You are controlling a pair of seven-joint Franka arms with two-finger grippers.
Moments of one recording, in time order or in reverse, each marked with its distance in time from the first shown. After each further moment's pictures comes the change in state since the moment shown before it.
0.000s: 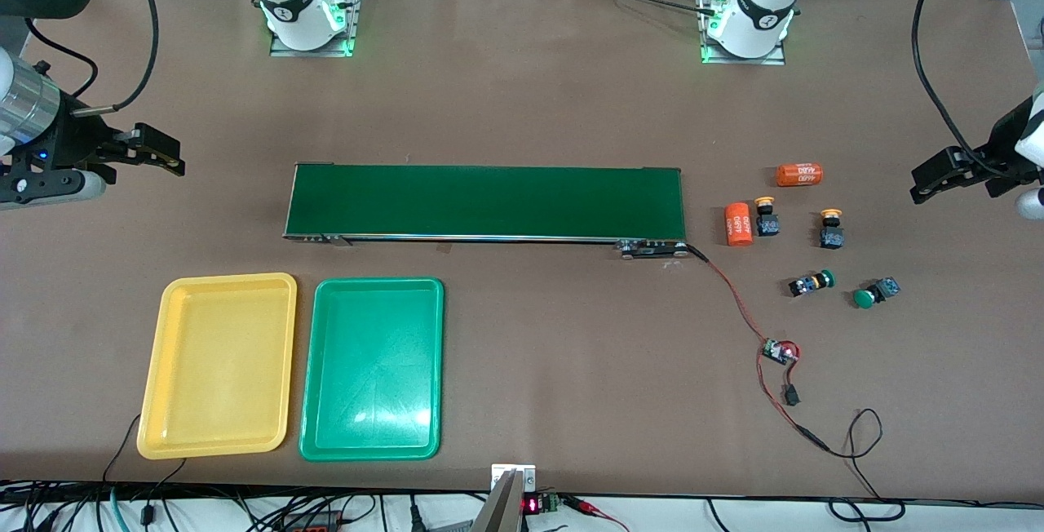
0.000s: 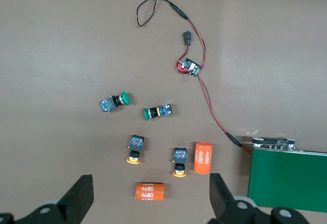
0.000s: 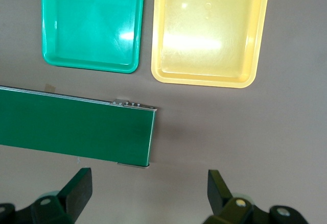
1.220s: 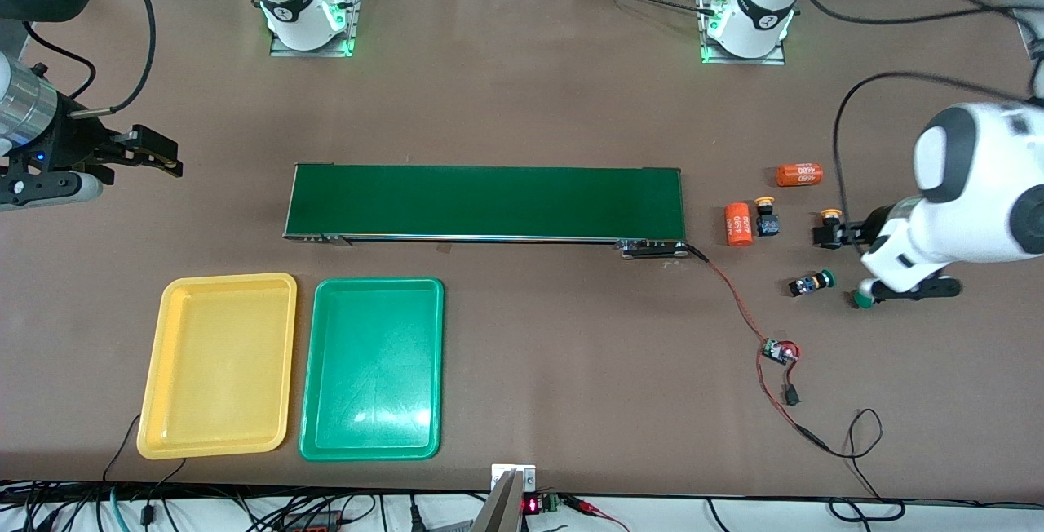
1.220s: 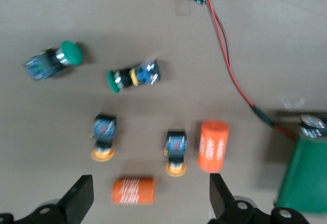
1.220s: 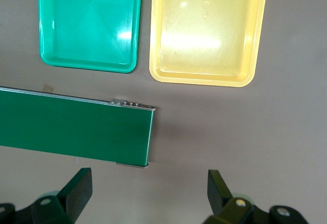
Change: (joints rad) left arm 0.006 0.296 0.005 -0.208 -0.067 0.195 0.045; right arm -0.002 0.003 -0.005 -0.001 0.000 0.000 0.000
